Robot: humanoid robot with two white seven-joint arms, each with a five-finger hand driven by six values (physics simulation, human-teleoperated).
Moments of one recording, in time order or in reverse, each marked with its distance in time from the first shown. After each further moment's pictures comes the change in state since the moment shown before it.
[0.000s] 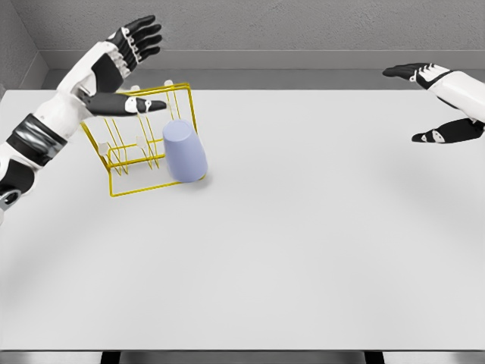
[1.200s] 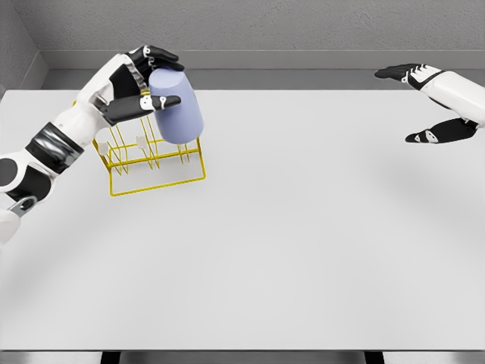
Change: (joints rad) left arm 0.020 -0.044 -0.009 -0.017 0.033 0.041 0.001; right arm -0.018 0.001 0.033 -0.001 -0.001 0.000 -0.001
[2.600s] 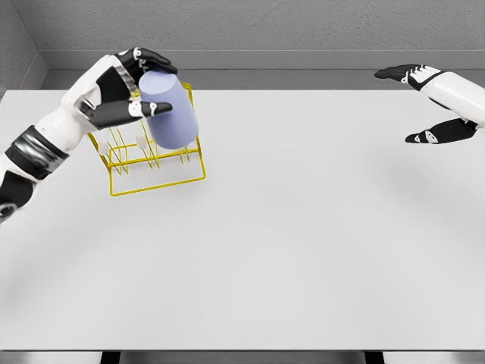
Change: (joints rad) left arm 0.017 0.092 0.007 -0.108 -0.001 -0.010 0.001; right arm 0.000 0.002 0.000 0.003 0.000 0.000 0.001
